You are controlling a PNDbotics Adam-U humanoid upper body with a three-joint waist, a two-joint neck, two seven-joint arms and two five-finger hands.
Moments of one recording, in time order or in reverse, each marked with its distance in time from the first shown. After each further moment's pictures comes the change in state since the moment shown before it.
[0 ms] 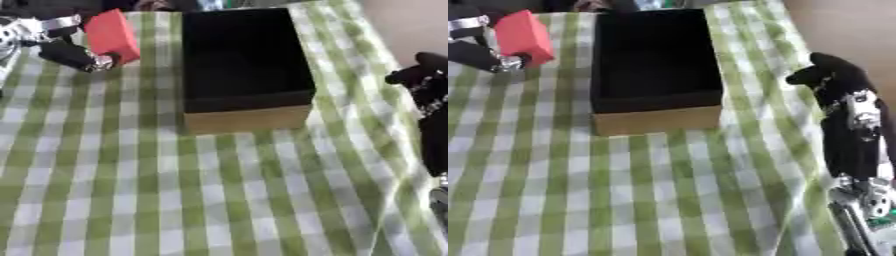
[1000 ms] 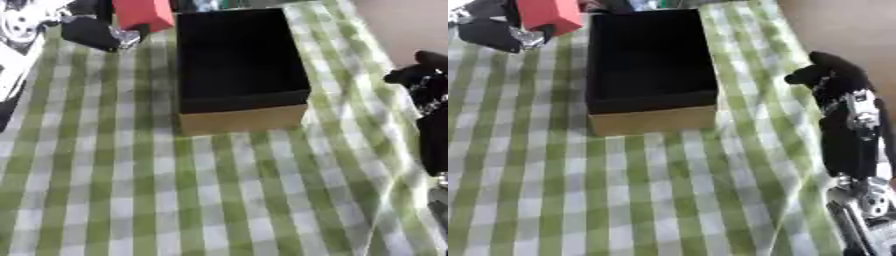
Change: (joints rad) left arm -0.067 -0.093 -0.033 -0.050 0.215 -0.121 0.263; right arm -0.016 -0.002 0.000 0.000 -0.026 -0.010 0.007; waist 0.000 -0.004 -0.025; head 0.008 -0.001
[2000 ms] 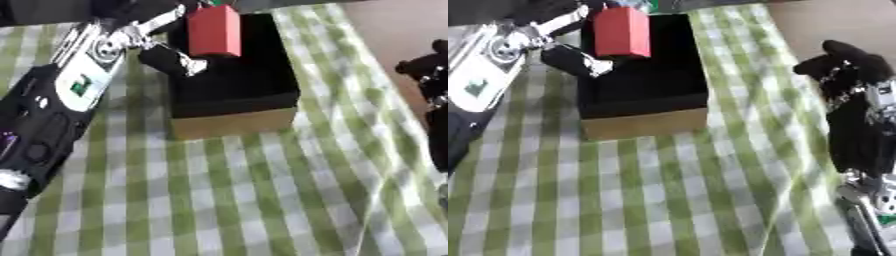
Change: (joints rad) left arm -0.027 -0.160 -0.060 0.105 -0.216 -0.163 0.049; right arm -0.046 -0.007 0.007 0.000 -0.069 0.001 0.026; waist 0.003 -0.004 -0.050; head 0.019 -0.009
